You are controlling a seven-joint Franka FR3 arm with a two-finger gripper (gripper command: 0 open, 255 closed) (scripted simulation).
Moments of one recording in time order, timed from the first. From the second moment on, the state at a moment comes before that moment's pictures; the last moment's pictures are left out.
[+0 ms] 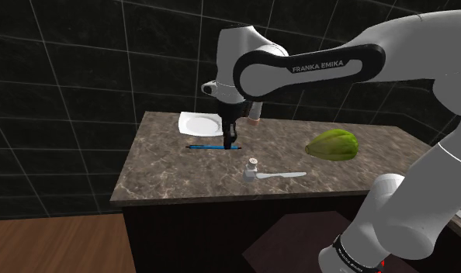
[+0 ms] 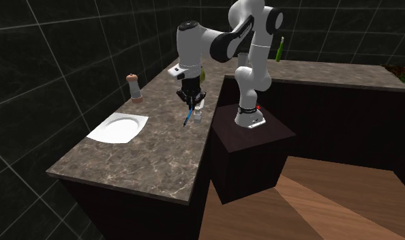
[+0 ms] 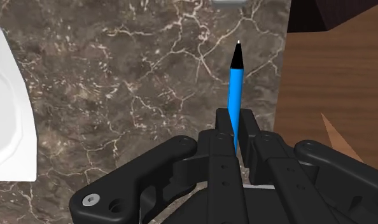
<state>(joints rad) 0.29 -0.14 0.17 -2.05 -0.05 1.85 -0.56</state>
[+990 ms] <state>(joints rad) 0.27 -0.17 0.15 -1.91 -0.05 1.68 -0.60</state>
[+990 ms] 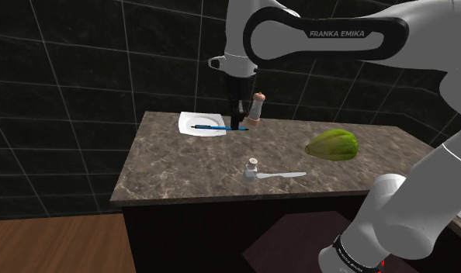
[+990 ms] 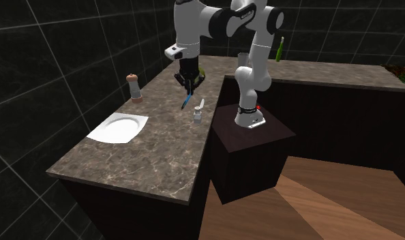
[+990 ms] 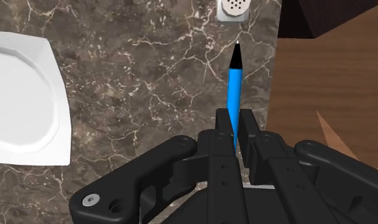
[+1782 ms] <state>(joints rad) 0.16 -0.29 -0.02 -2.03 -0.10 1.71 -0.88</state>
